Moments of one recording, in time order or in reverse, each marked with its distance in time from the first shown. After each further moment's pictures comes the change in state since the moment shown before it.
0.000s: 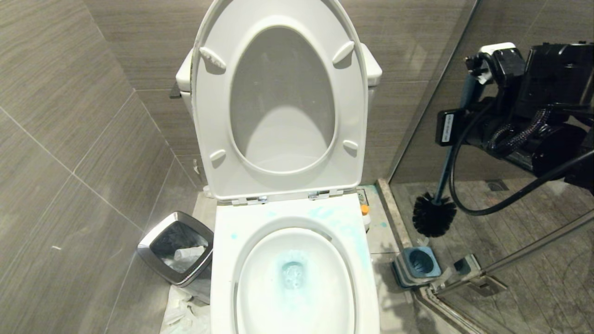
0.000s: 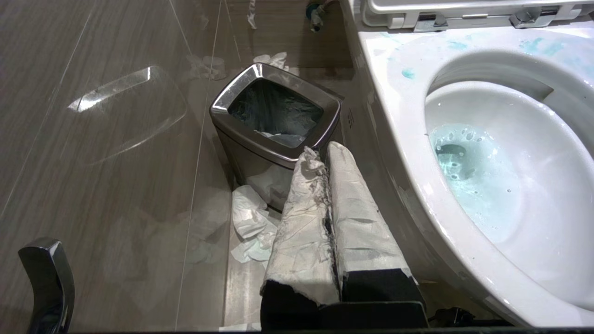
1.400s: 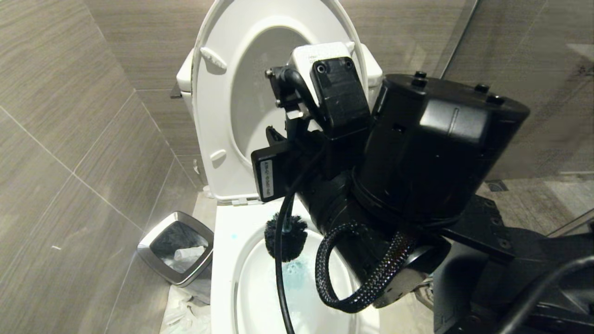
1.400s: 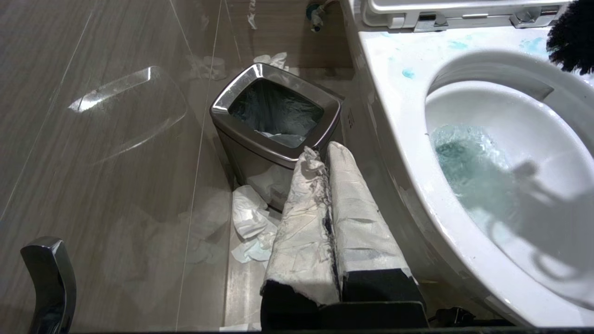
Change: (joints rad) left arm 0.000 0.000 0.000 0.000 0.000 0.000; right arm 0.724 0.217 -0.090 -0.386 -0.182 -0.069
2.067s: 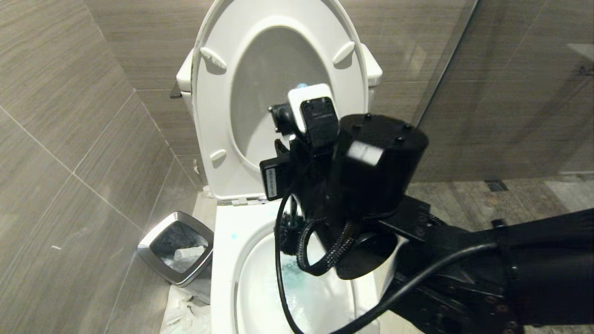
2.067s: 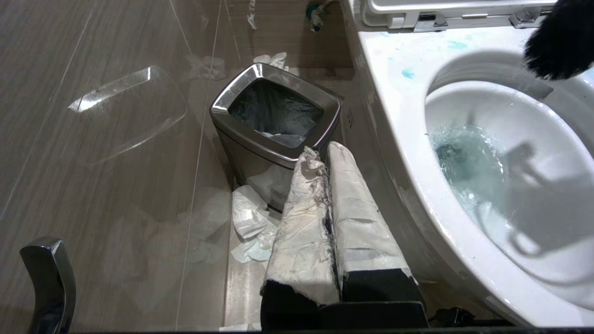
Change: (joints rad) left arm 0.000 0.000 0.000 0.000 0.000 0.000; right arm -0.078 0.097 -0.014 -0.071 -0.003 0.003
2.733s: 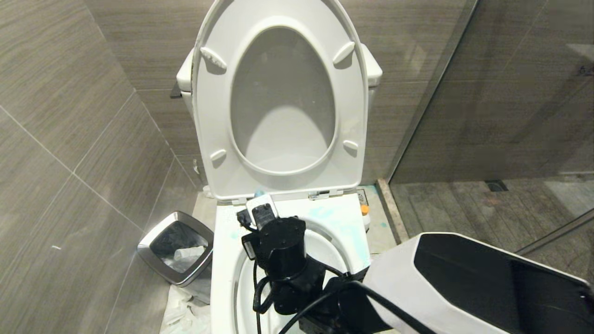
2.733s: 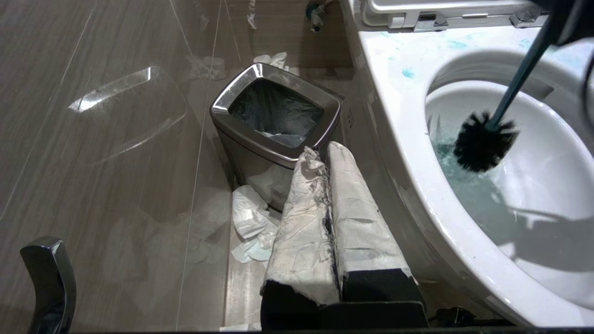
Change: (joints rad) left arm 0.000 0.000 0.000 0.000 0.000 0.000; right arm -0.030 0.455 -0.108 -0.151 -0.021 0.007
